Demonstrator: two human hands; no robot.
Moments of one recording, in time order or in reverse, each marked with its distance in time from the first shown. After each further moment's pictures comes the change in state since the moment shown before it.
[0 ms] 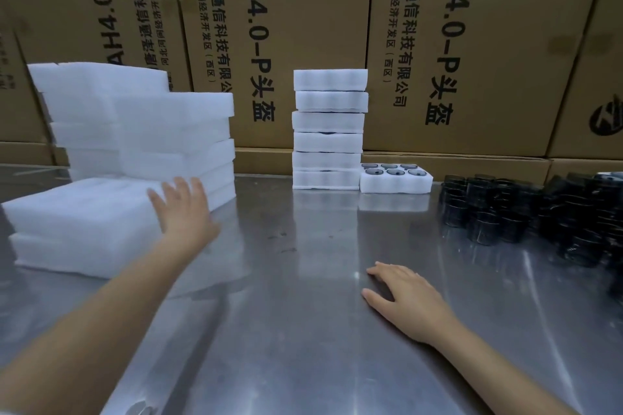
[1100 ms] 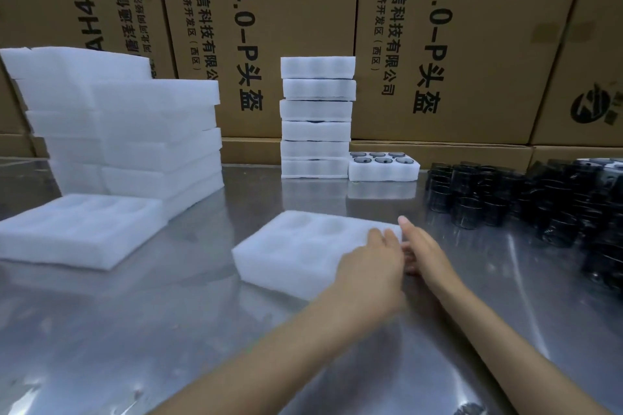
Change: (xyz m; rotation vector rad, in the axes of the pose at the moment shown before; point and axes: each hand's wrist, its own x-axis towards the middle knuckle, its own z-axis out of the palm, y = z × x) left_hand -0.190 0.160 -0.093 -0.596 -0.220 0.822; right_hand 0.005 0.021 -0.027 1.149 0.245 0.340
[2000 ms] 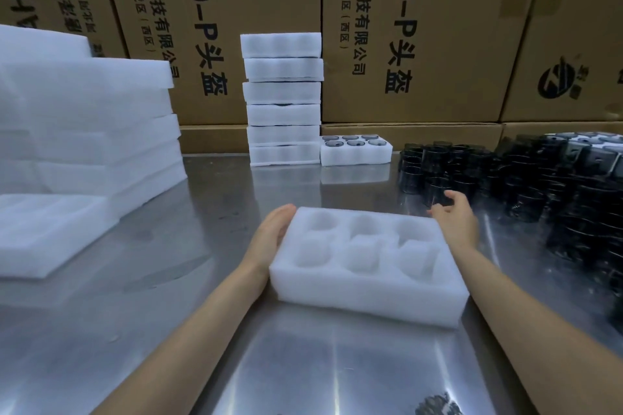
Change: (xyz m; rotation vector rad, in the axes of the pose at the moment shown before) left_hand 0.049 -0.099 0.043 -1.649 0.237 -0.349; right_hand 0.061 0.020 -0.087 -0.431 0.534 -0.022
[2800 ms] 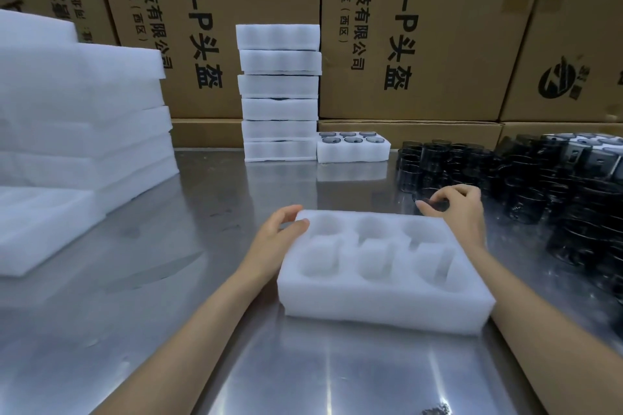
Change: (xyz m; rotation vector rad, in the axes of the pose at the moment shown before) left_hand -0.004 -0.005 0.004 0.458 0.008 0.155; right_hand 0.019 0.010 -0.005 -0.249 0.039 -0.267
